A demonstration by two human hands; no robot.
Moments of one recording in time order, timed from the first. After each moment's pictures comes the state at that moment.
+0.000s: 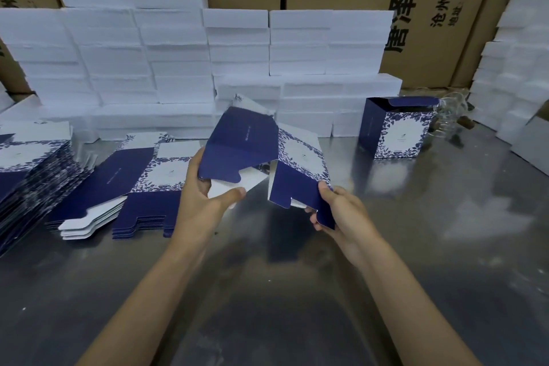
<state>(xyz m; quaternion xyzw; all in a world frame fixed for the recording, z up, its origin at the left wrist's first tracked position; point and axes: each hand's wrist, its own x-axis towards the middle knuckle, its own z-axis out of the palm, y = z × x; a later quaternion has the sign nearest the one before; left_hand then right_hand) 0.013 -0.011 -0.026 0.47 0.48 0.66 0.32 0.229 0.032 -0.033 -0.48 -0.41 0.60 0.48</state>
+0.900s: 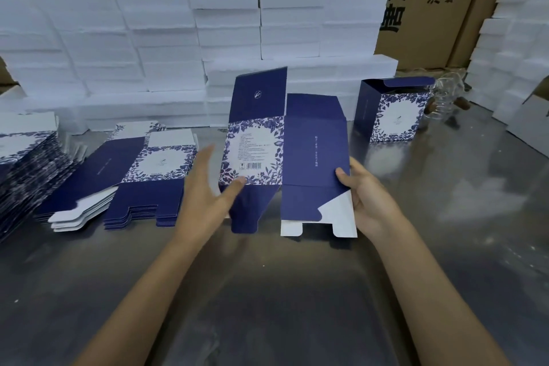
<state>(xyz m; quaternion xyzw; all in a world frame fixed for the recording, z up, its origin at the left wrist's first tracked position) 0.016 -0.010 -0.036 0.54 0.62 0.51 0.24 0.270 0.043 -0.035 -0.37 -0.39 0.67 0.52</state>
